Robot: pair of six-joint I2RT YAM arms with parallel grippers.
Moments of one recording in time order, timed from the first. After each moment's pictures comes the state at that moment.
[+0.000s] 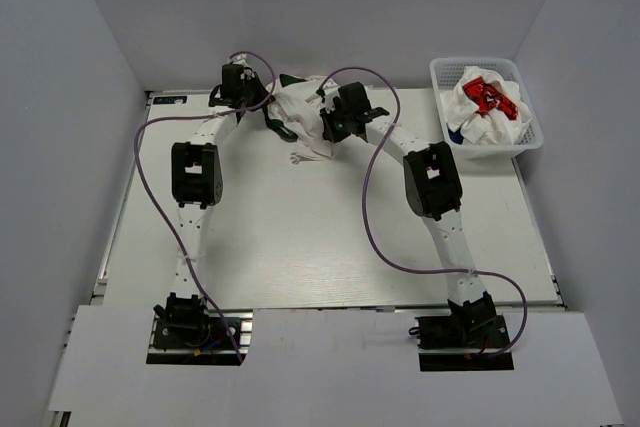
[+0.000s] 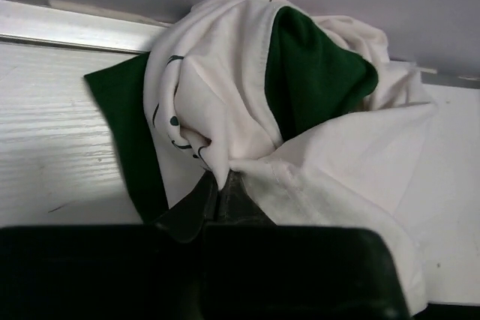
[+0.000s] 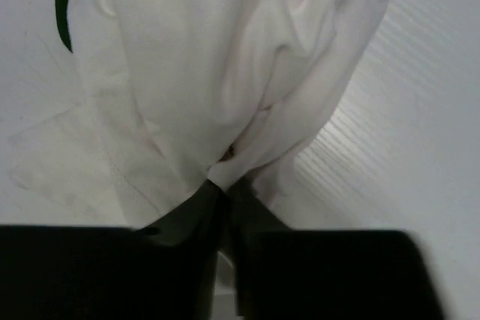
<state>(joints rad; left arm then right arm) -0.12 2.65 2.31 -0.16 0.28 -0.48 0.48 2.49 2.09 -0.32 -0.29 -0.13</state>
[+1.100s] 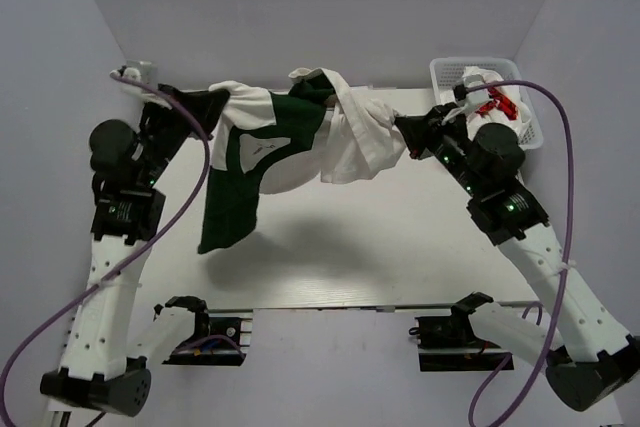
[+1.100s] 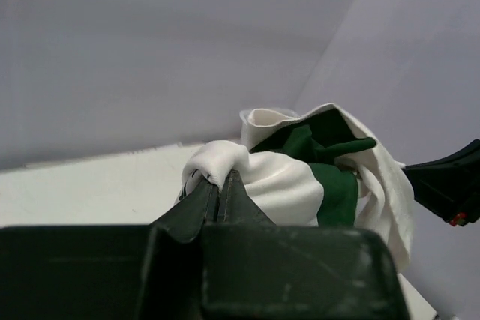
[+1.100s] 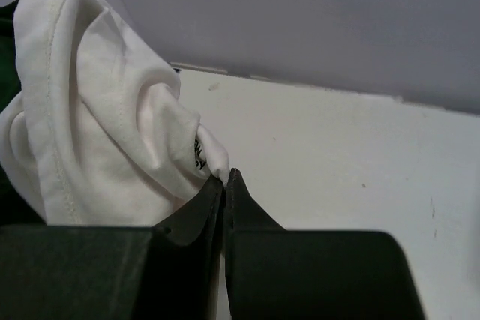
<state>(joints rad) -0.15 0.89 1.24 -0.08 0.34 -0.43 0.50 0.93 1.10 -0.13 -0.10 0.24</state>
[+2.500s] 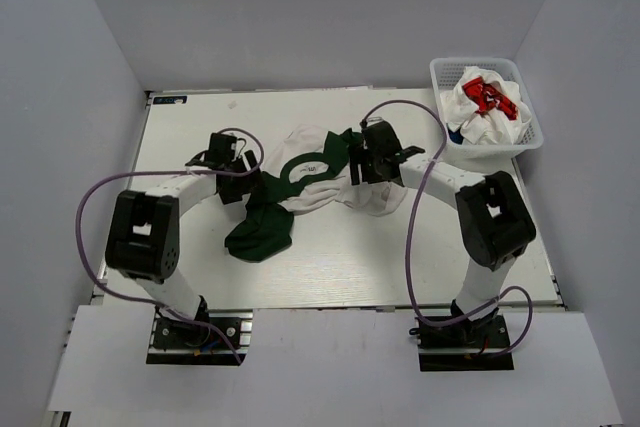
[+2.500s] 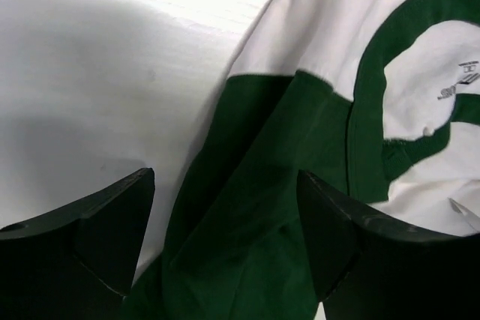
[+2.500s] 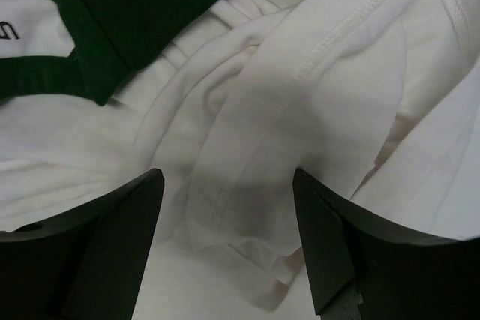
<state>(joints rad) -0.19 1.64 0.95 -0.29 0.09 -0.55 0.54 1.79 1.19 -0.27 0.10 0.24</state>
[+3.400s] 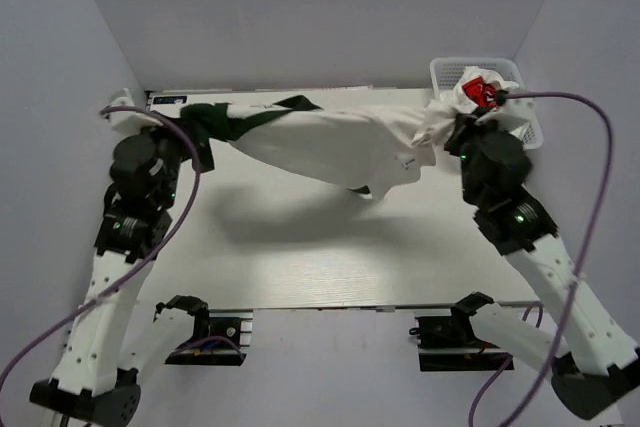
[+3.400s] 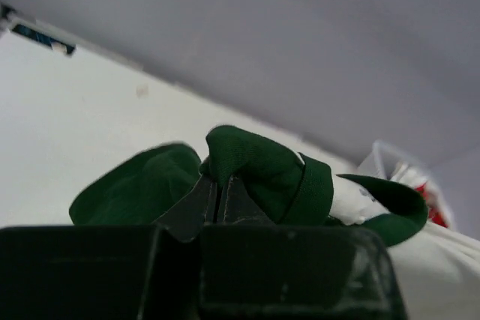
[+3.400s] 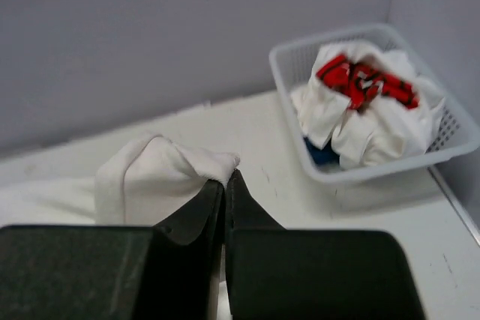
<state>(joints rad) -0.25 0.89 1.11 -0.30 -0.28 -0.52 0.53 0.97 1.09 -0.23 0.59 0.23</state>
